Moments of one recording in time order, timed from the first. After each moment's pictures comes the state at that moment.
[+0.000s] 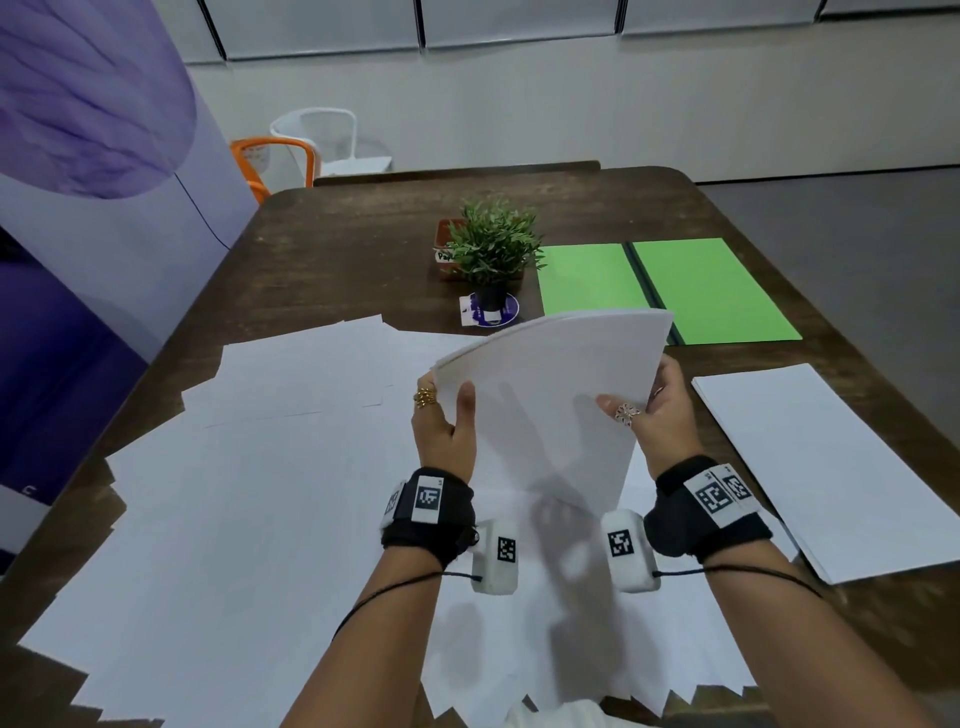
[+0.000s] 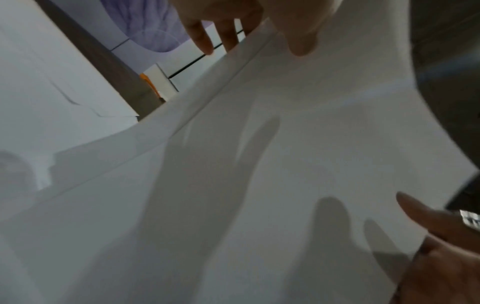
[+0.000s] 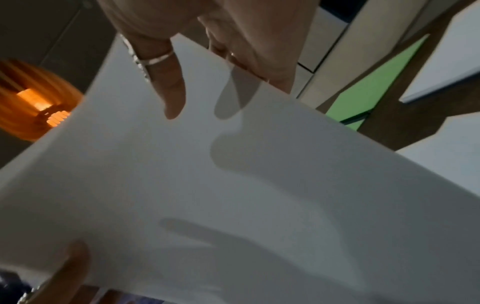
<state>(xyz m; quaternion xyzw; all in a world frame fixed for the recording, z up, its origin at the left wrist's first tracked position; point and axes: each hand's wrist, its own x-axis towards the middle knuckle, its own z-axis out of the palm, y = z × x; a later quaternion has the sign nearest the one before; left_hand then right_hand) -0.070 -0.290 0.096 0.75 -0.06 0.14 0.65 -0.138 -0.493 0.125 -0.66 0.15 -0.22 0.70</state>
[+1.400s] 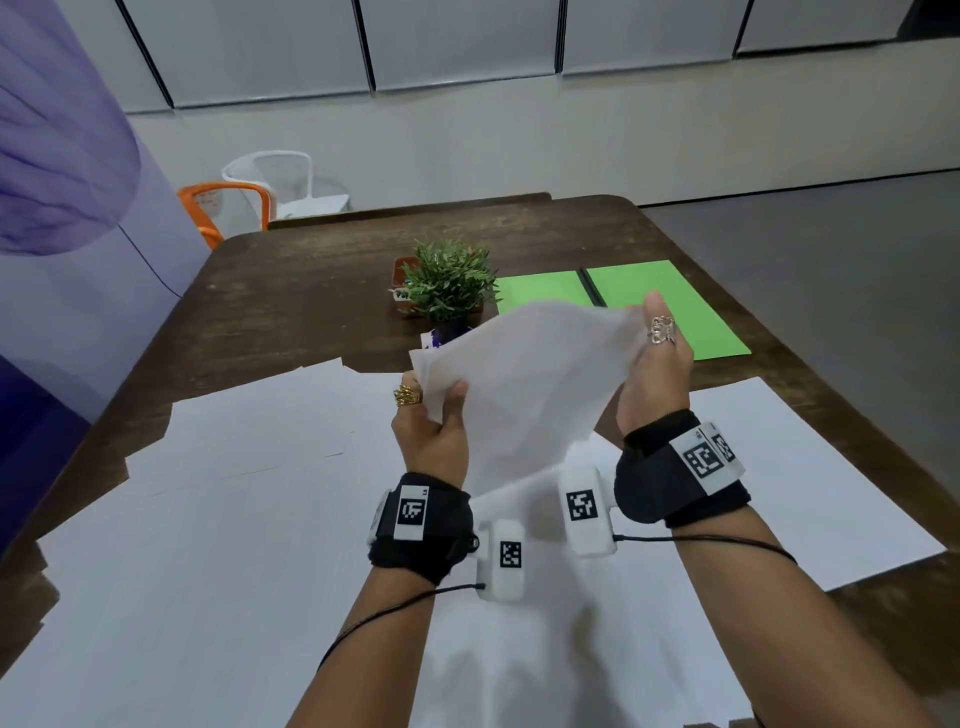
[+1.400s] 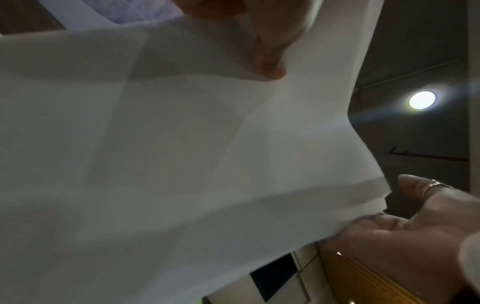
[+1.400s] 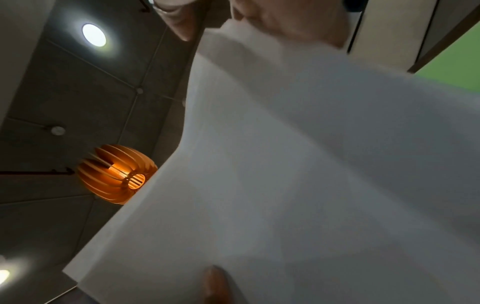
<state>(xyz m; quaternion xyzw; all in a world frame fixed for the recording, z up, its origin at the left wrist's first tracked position) -0.068 -0.333 0.166 0.68 -0.07 0.14 0.72 -0.109 -0.502 0.216 -0.49 0.20 -0.37 0.77</state>
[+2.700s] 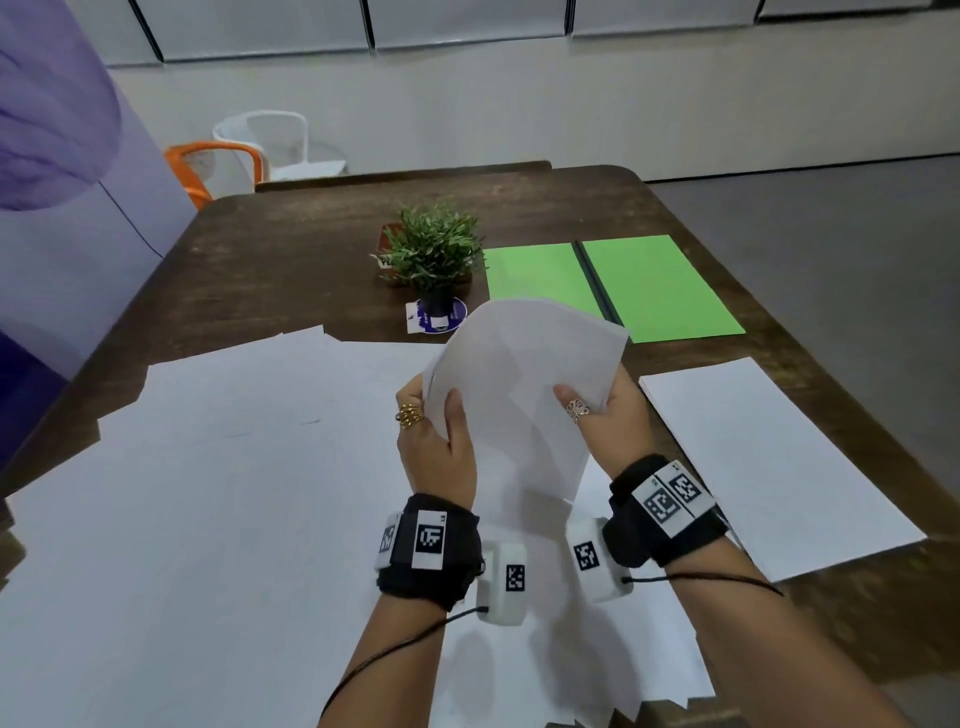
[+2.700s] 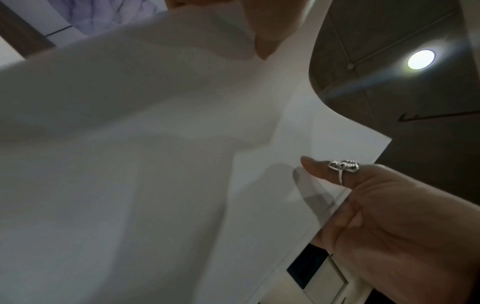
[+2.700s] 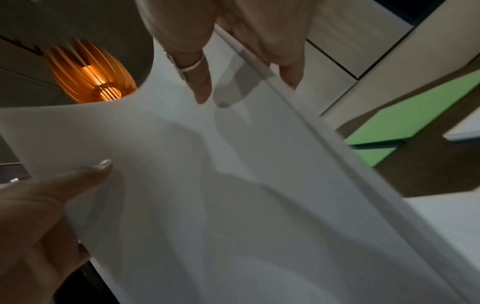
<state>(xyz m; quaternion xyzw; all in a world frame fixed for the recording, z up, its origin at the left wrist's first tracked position) -0.104 -0.363 0.118 0.76 -0.06 0.23 0.60 -0.140 -0.520 0.132 -0.70 0.15 -0.24 0.66</state>
